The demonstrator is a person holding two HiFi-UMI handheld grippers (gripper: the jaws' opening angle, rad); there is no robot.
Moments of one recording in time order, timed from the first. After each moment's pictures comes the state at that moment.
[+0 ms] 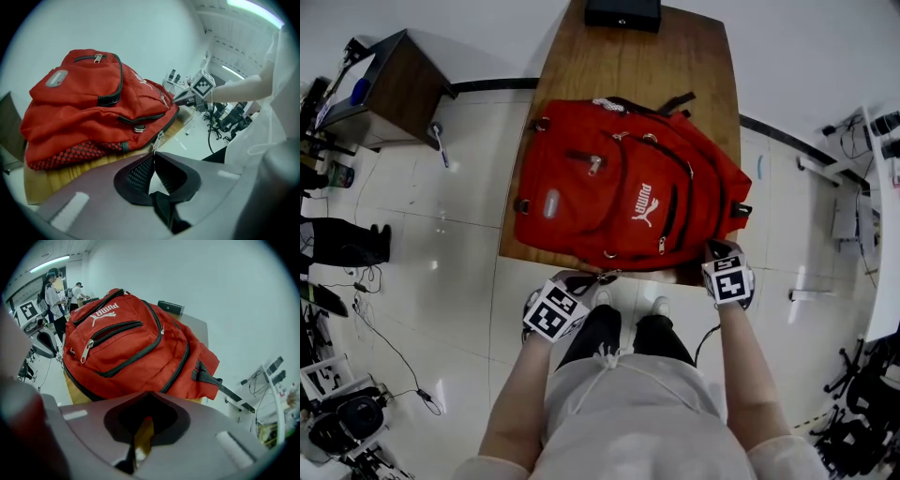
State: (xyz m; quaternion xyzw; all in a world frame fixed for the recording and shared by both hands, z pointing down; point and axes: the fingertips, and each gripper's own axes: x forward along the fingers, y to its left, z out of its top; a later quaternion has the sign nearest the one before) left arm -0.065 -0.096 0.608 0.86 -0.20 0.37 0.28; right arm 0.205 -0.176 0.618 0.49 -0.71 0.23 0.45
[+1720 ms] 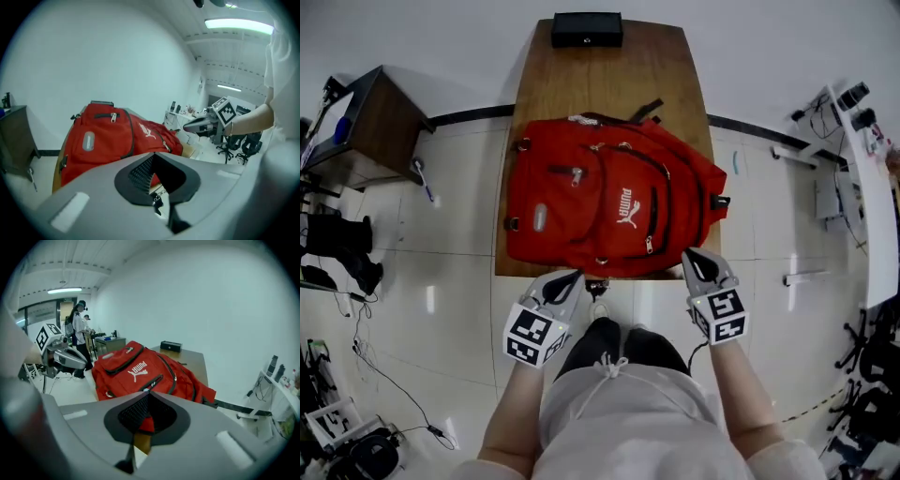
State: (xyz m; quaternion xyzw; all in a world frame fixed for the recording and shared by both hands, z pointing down) left arm -0.078 -0.134 0.495 0.92 -0.28 0.21 0.19; right arm 0.126 -0.142 0.492 0.53 -0.79 0.16 0.27
